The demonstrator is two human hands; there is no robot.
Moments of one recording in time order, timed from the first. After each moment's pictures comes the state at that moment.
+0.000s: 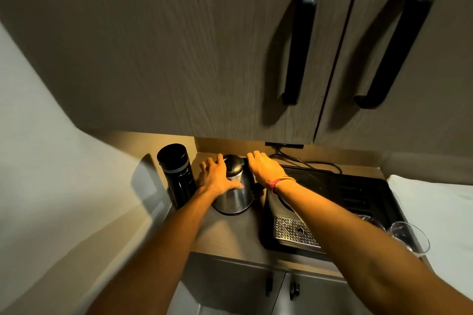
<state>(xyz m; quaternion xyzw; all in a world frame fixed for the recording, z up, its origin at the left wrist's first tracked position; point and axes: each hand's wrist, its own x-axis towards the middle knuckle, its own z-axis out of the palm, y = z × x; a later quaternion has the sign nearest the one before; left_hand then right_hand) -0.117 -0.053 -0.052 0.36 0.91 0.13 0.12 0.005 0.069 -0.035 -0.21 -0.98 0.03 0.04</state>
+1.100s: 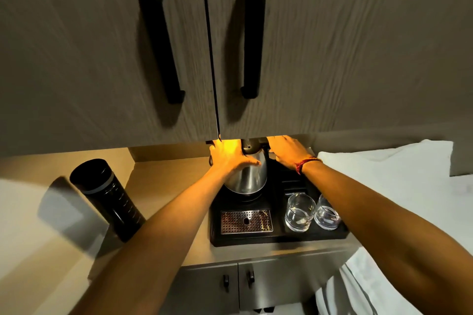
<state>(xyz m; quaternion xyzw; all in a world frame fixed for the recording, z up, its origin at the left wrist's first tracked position) 0.026 0.085 -0.006 0.55 0.82 0.16 0.02 0.188 0.181 0.010 -0.37 -0.93 0.04 0.08</state>
